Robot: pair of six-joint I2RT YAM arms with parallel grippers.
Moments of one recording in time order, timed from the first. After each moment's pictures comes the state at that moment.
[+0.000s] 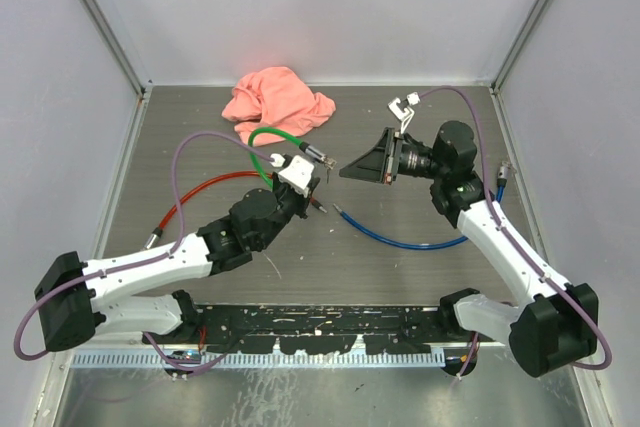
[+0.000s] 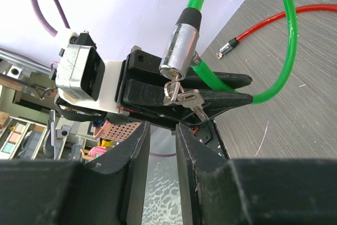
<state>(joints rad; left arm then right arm) -1.05 1.15 0.76 0.33 -0.46 0.04 0.32 1.12 0.87 0.27 -1.05 0.97</state>
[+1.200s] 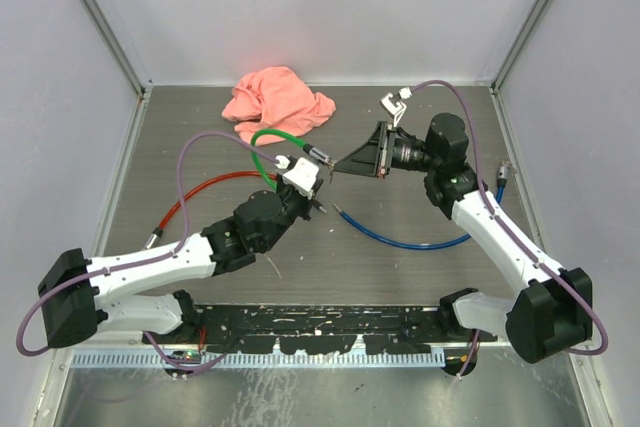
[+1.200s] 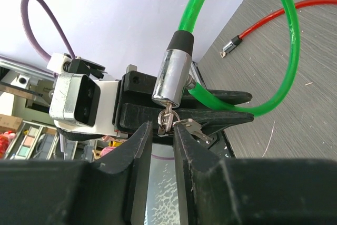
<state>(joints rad) -1.08 1.17 0.77 0.33 -0.49 0.05 0.34 1.19 0.92 0.26 -1.03 1.01</state>
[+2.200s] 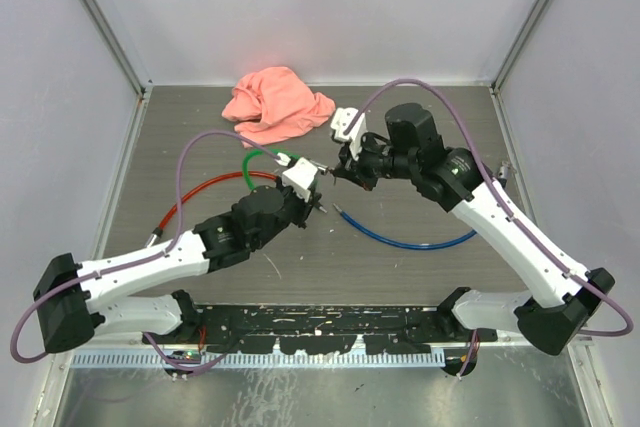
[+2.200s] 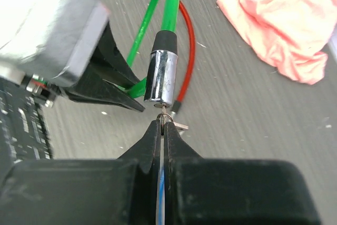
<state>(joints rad) -1.06 1.14 0.80 0.10 -0.37 -0.07 0.66 1.22 1.38 -0.65 -0.42 -0.32</state>
